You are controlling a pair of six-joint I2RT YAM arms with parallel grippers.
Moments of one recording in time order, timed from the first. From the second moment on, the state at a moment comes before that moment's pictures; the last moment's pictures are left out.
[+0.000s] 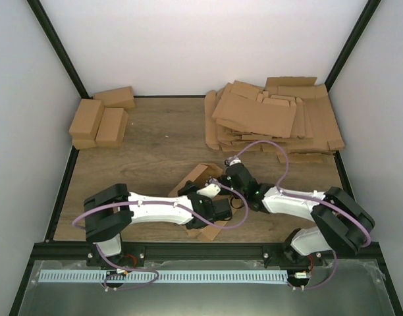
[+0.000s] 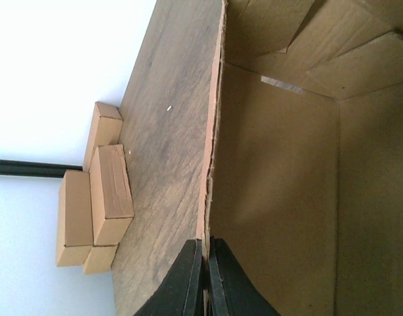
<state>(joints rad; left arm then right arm) -1.29 1.75 1.07 -0.78 -1.11 -0.28 0.79 1.39 0.56 0.12 0.07 0.66</state>
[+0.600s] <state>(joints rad) -1.31 1.60 1.16 -0.78 -0.75 -0.34 0.84 1.37 0.34 0.44 0.11 0.65</state>
